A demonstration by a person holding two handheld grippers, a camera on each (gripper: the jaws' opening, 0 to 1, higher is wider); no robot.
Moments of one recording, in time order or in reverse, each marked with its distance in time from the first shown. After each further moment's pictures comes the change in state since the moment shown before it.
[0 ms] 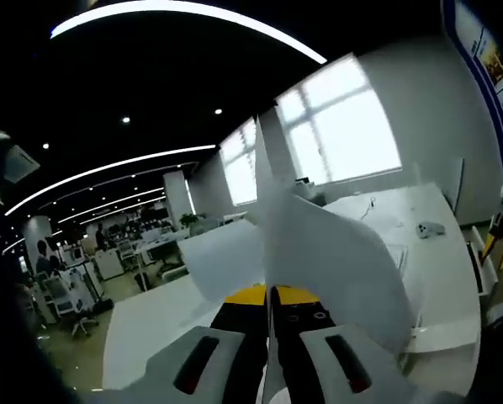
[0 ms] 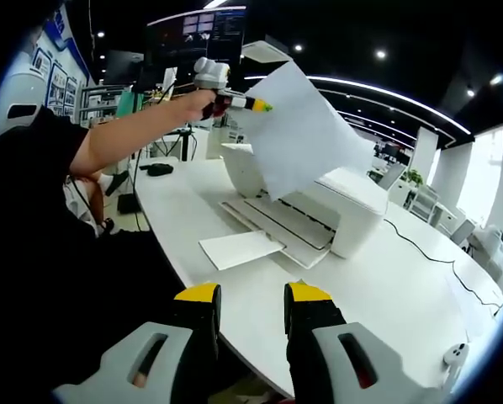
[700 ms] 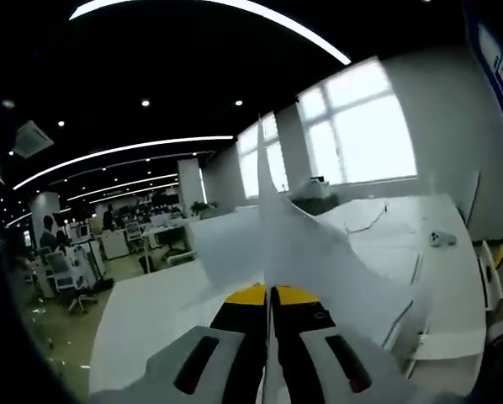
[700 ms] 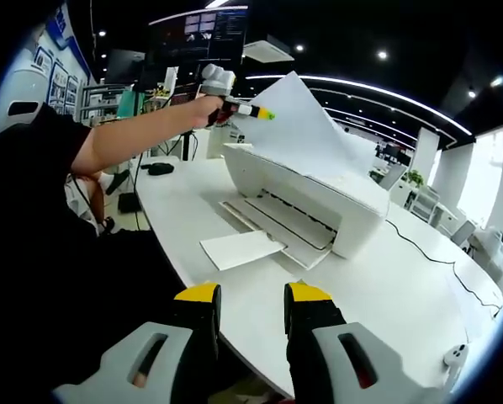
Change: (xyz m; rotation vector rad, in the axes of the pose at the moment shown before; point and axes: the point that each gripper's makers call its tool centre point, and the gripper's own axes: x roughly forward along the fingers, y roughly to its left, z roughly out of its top) left arm 0.015 0.018 -0.029 -0.100 0.039 0.061; right arm 0.004 0.000 -0.003 -0.002 0.009 0.006
